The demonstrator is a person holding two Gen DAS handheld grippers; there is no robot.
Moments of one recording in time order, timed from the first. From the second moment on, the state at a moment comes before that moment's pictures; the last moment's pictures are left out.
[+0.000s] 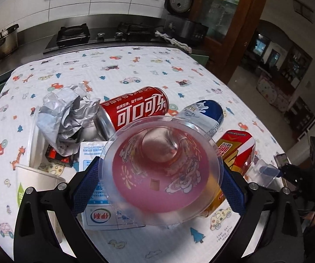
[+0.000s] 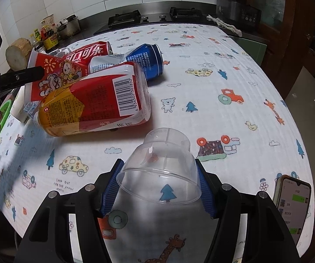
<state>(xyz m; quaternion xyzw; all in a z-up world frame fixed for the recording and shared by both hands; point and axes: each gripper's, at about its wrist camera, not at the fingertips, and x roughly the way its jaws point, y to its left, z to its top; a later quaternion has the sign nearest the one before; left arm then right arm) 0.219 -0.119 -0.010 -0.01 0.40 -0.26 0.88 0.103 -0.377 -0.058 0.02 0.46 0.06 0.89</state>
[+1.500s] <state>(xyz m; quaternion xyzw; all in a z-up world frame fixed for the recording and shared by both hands) 0.137 -0.040 0.048 -0.04 0.32 -0.23 0.92 0.079 -0.305 0.029 -0.02 0.38 0.15 0.91</state>
